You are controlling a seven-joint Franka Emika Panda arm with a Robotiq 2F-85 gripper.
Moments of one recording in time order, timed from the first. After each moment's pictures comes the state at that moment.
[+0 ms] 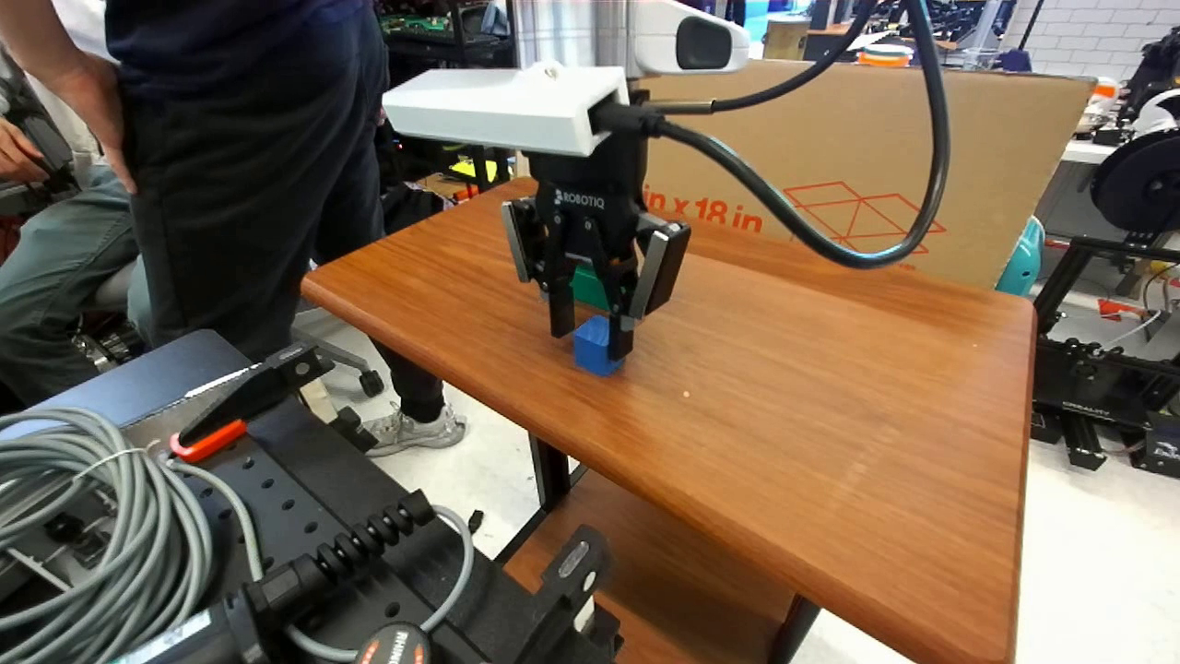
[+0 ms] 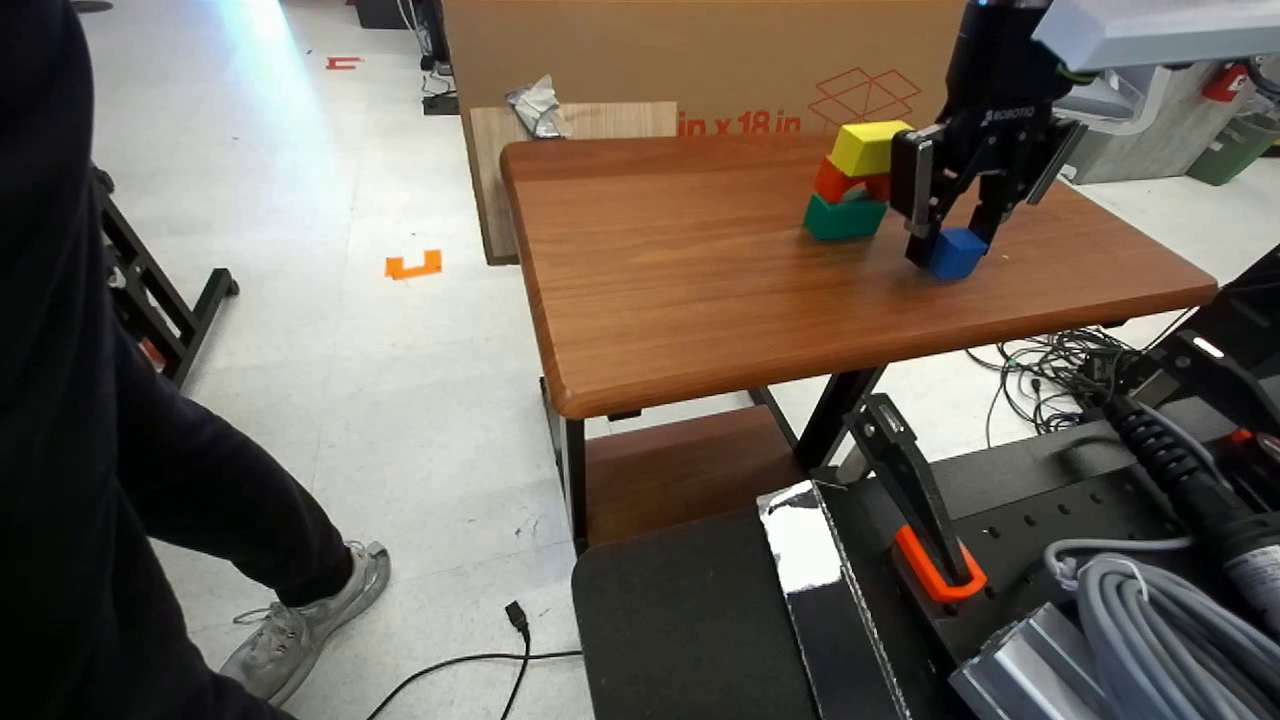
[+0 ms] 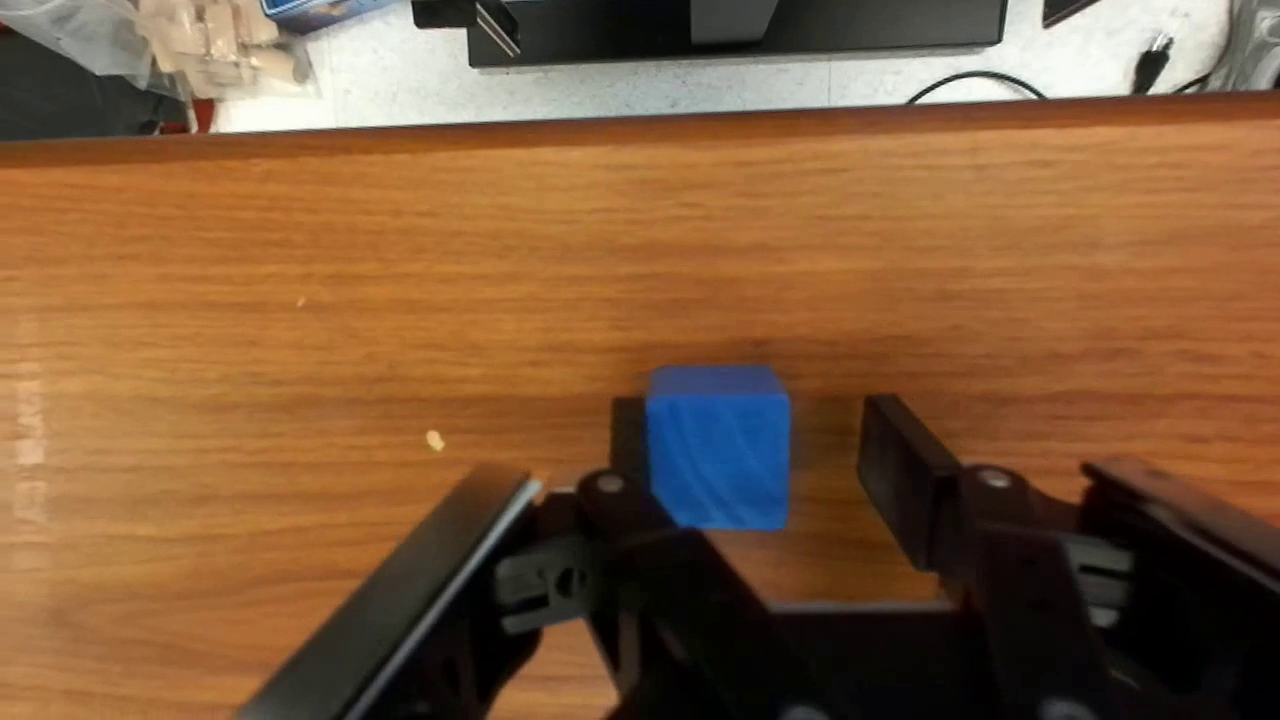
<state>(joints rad) 0.05 0.45 -0.05 -2.26 -0.15 2.57 0.11</state>
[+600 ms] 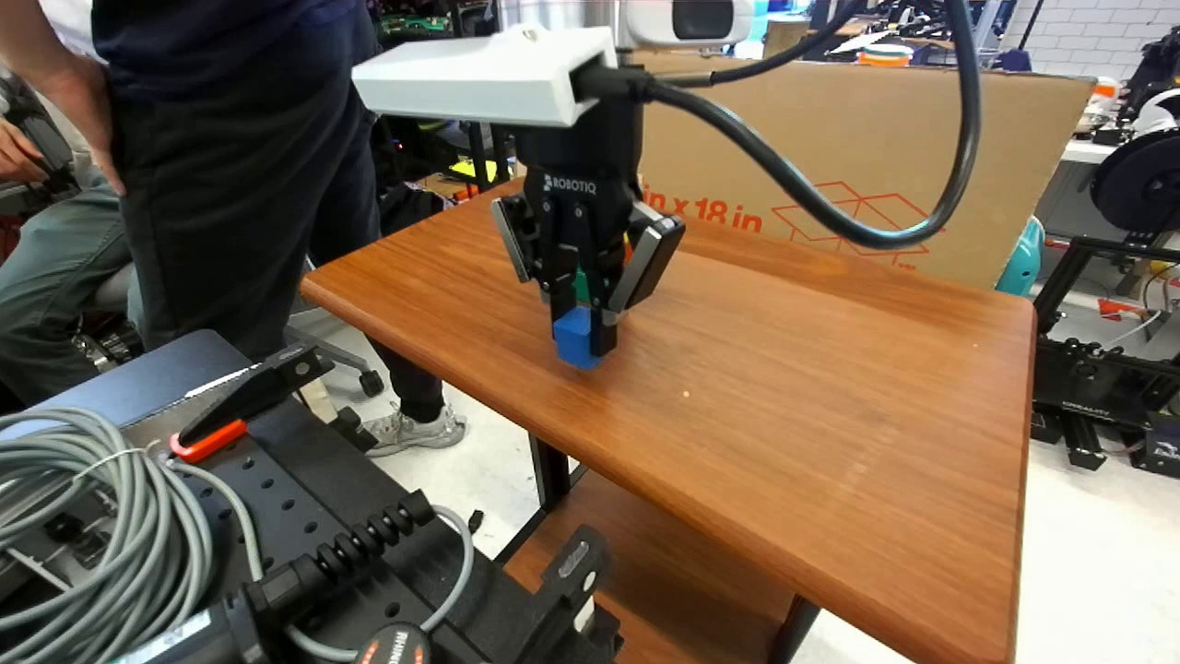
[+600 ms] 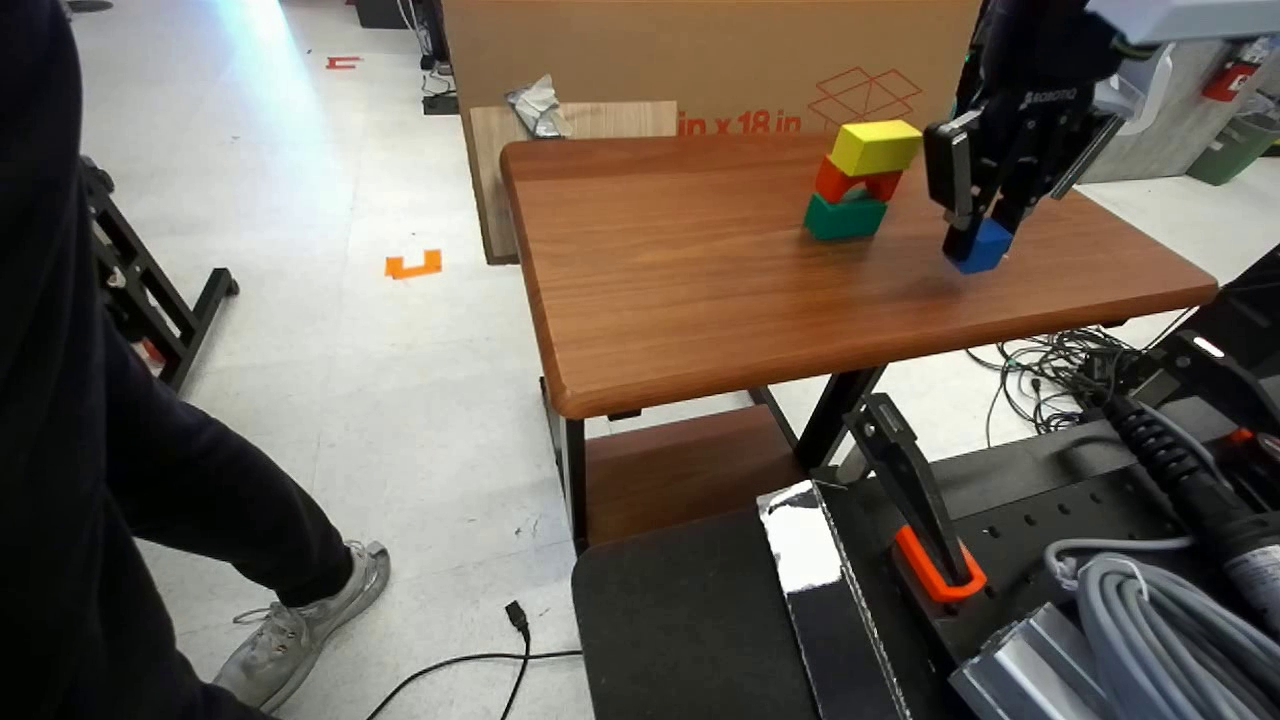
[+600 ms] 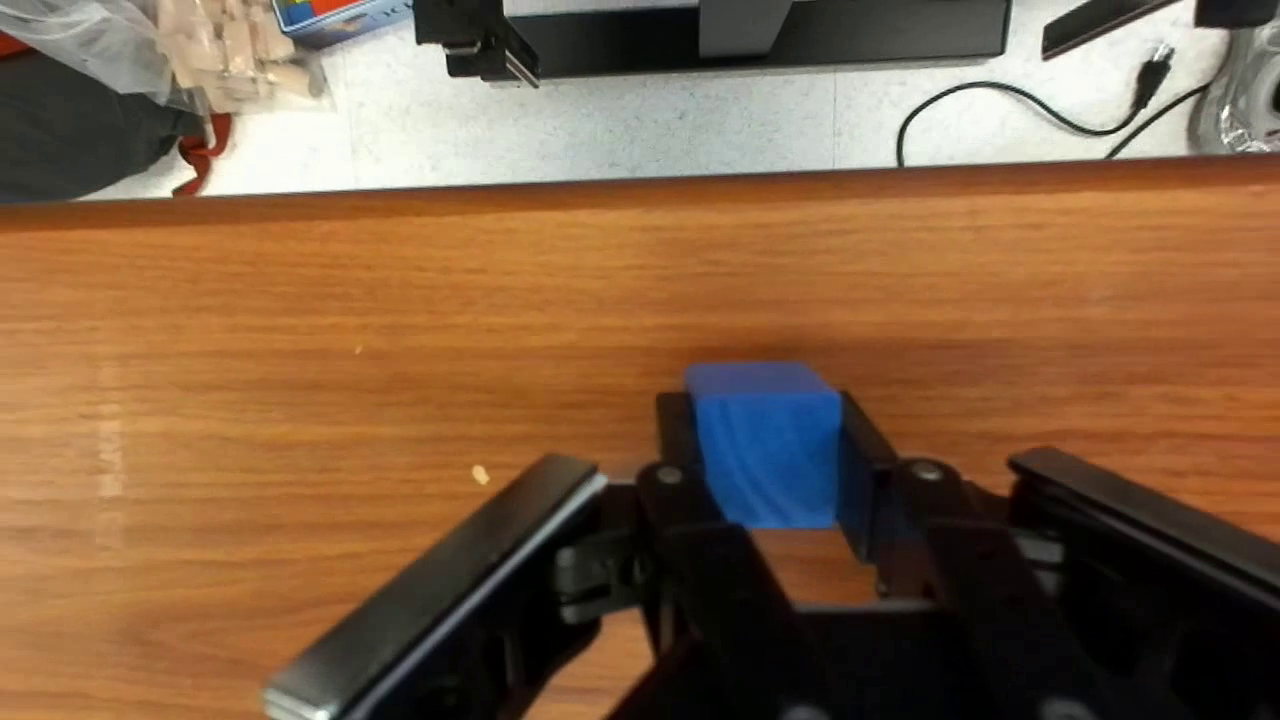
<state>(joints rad) 0.05 0.38 -0.07 -2.33 -0.16 2.57 0.11</state>
